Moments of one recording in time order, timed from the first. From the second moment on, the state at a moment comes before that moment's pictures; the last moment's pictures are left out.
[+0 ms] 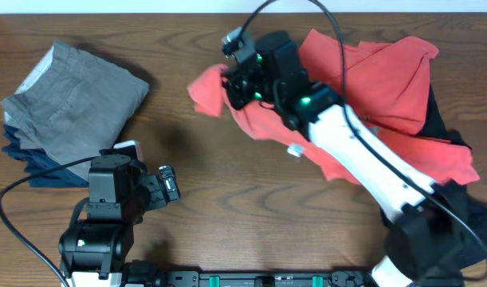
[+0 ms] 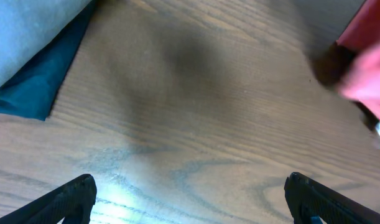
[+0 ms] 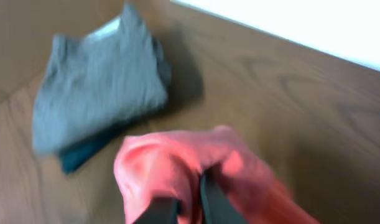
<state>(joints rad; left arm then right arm) -0.06 0.73 0.76 -0.94 0.04 -0.32 0.61 1.81 1.51 -0.21 -0.33 0.17</state>
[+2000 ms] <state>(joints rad) -0.48 1.83 0.75 0.32 0.23 -0.95 -0.24 1.53 1.51 -1.39 0.08 0.35</state>
